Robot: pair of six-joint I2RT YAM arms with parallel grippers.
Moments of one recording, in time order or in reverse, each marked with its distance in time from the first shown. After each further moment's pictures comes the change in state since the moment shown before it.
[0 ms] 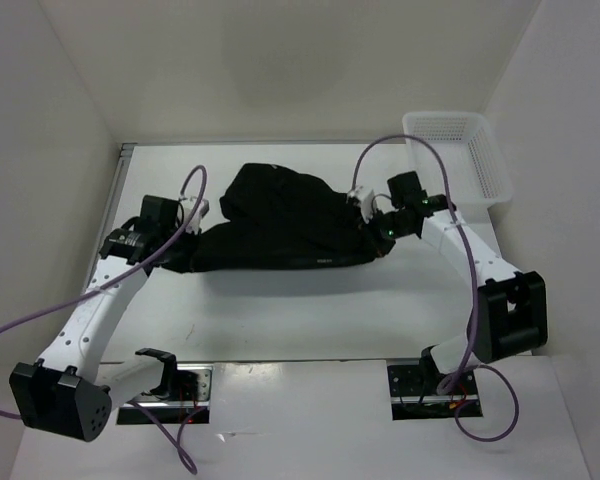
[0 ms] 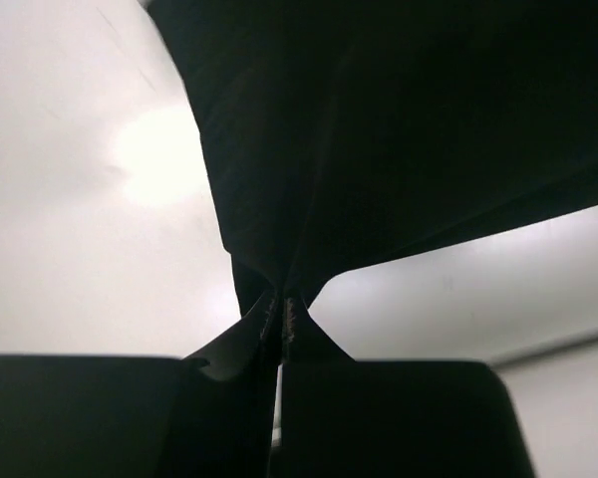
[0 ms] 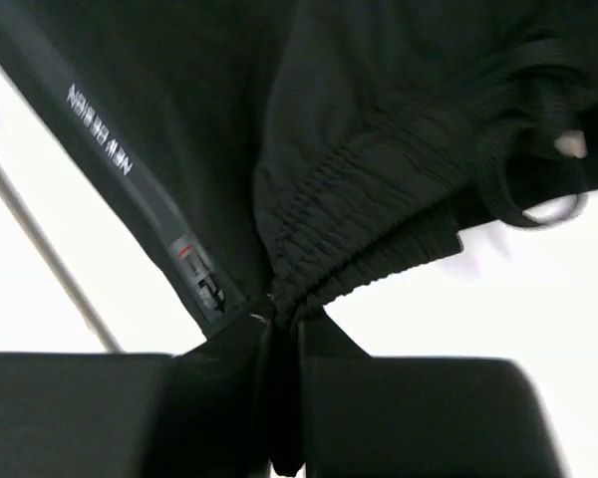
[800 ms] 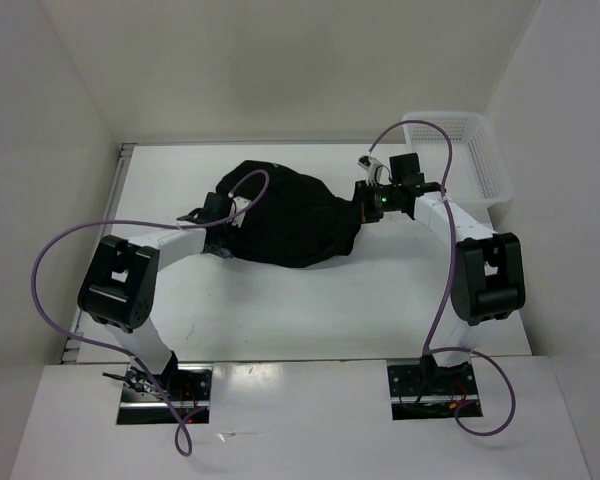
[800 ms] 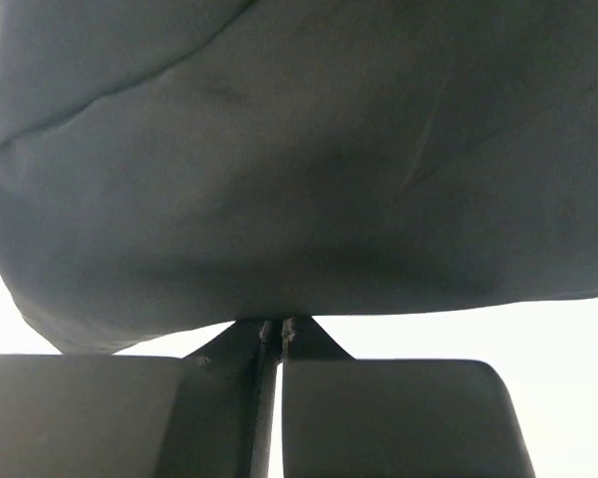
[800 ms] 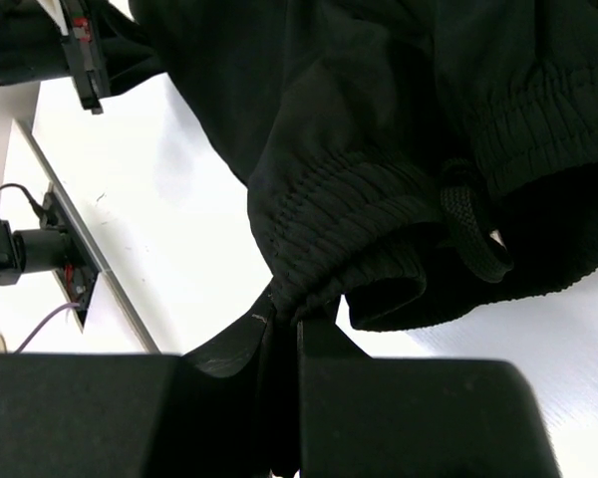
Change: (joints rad) left arm -0.118 0.627 -0.087 0.607 -0.072 0.004; right arm -0.052 0.224 0.063 0.362 -0.183 0.552
